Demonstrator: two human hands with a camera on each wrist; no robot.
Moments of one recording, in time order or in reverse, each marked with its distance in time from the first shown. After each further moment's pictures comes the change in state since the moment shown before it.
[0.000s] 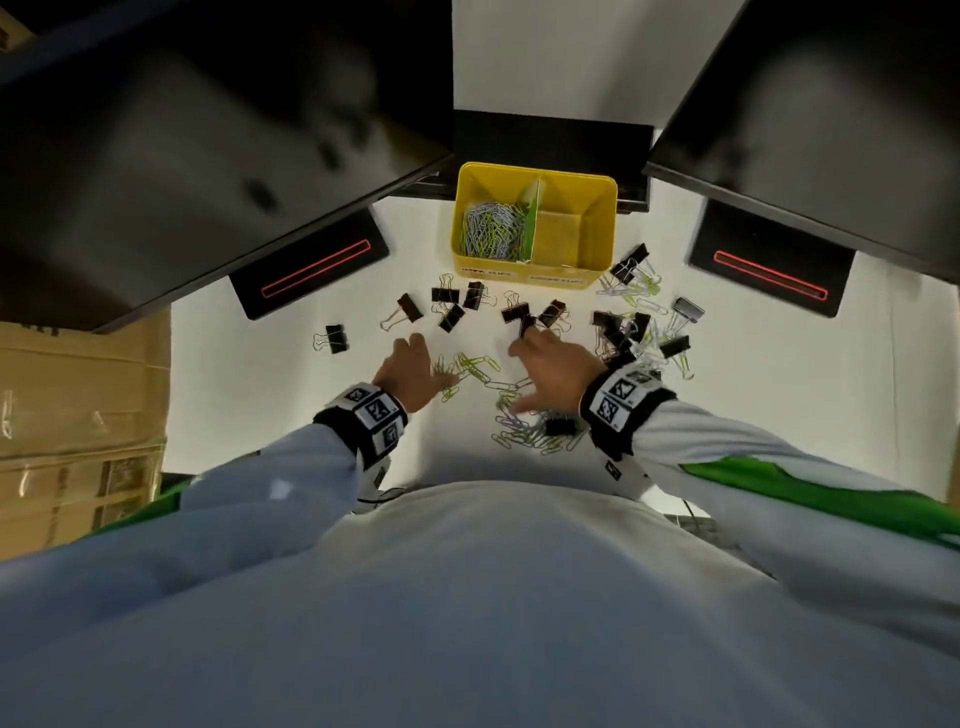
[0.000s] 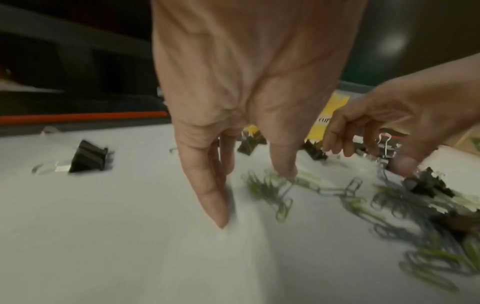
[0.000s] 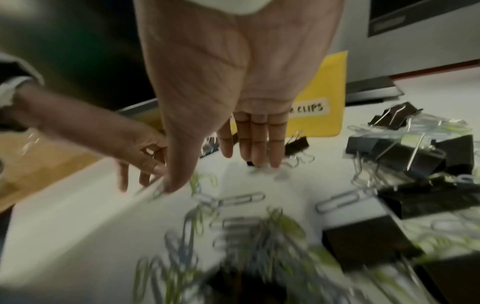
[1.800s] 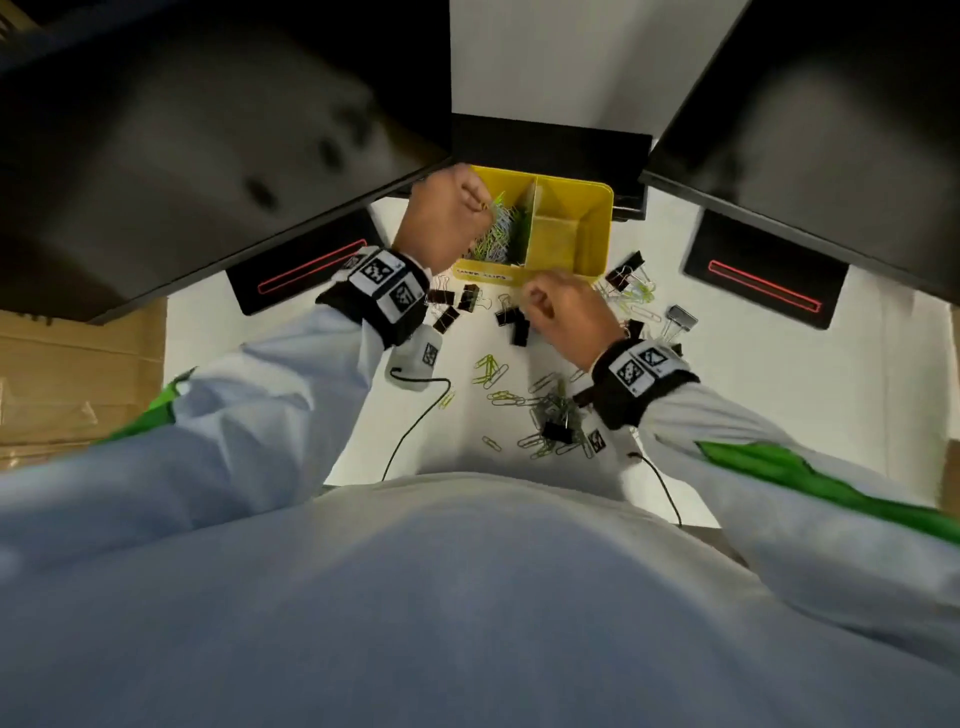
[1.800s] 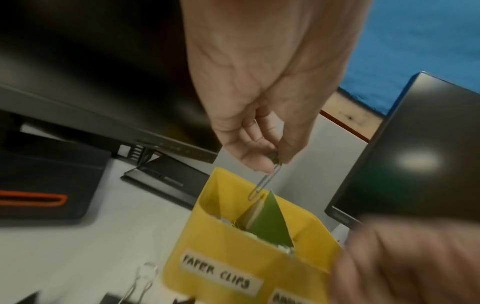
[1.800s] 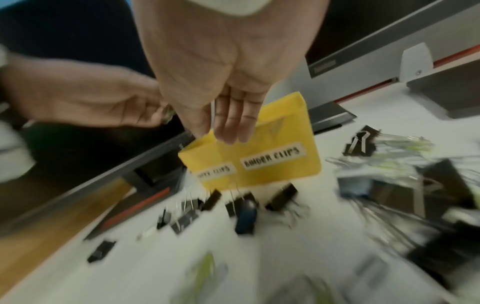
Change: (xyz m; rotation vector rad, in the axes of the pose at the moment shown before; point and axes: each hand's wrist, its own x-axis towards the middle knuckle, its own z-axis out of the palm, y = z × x) left_hand 0.030 0.108 -0.130 -0.543 0.370 0.377; right_hand 0.004 0.023 -0.045 0.361 0.548 -0.015
